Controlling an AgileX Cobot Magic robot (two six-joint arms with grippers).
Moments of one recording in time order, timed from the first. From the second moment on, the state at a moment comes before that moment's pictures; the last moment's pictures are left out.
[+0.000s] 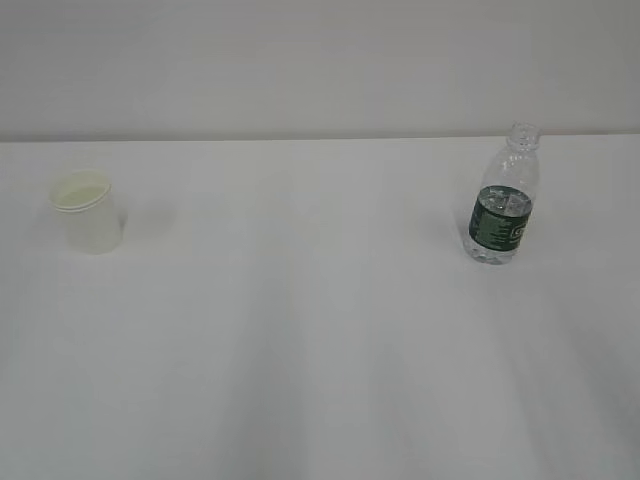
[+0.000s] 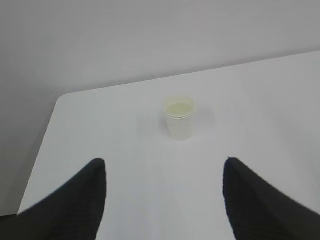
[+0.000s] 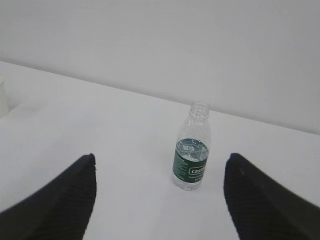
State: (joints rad) left arm -0.15 0.26 -0.64 0.16 0.79 -0.05; right arm 0.22 0.40 -0.42 0.14 0.34 -0.31
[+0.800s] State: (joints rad) left arm -0.15 0.18 -0.69 0.14 1.16 -0.05; right arm 0.22 0.23 -0.50 -0.10 0.77 -0.05
